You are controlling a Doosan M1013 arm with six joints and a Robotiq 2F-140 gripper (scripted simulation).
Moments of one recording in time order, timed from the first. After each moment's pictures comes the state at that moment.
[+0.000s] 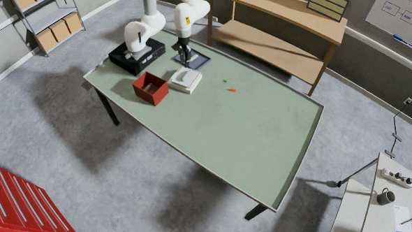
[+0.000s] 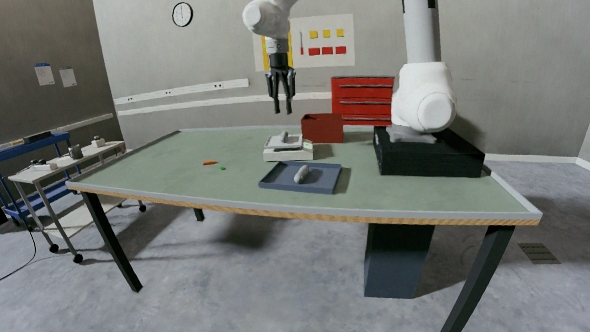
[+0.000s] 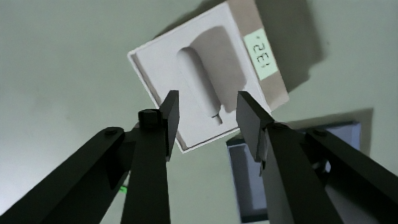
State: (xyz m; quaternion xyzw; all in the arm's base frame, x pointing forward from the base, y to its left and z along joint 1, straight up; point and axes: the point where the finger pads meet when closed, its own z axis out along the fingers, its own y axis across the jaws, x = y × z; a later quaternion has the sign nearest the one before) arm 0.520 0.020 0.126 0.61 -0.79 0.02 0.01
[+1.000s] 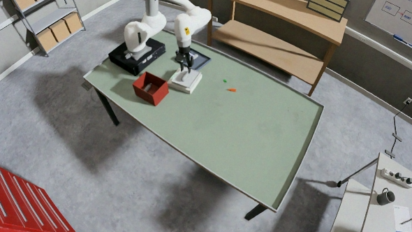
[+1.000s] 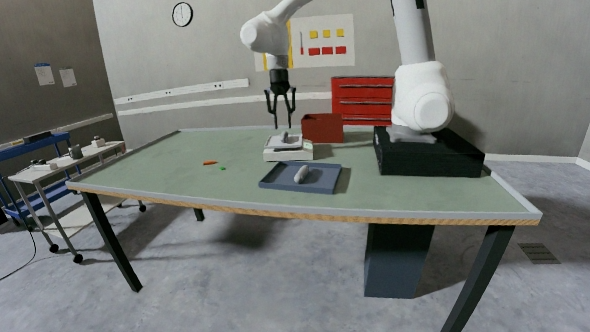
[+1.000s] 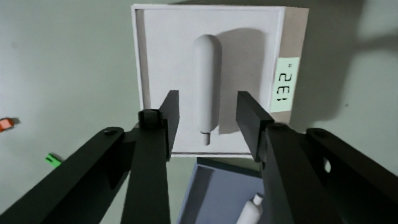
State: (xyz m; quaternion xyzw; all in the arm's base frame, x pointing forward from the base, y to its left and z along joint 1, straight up) arm 0.526 0.020 0.061 0.77 -0.63 0.00 0.00
